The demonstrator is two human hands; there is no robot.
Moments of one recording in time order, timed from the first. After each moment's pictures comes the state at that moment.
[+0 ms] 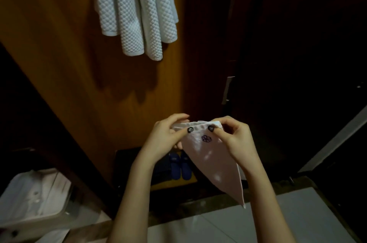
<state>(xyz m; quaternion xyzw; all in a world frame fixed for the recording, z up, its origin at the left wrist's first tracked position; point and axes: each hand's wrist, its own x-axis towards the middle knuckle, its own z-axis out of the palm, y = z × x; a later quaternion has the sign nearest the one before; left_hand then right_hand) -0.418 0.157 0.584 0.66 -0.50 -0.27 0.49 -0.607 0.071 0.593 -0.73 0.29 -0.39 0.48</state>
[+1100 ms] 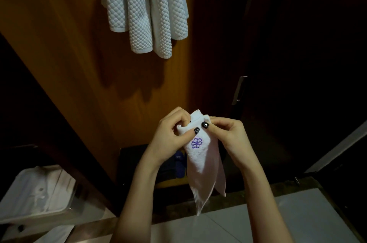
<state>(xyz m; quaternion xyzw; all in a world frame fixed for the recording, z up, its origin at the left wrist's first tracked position) -0.402 0.163 0.593 0.54 -0.58 -0.18 0.58 -0.557 0.072 0.593 -0.64 0.23 -0.36 0.64</state>
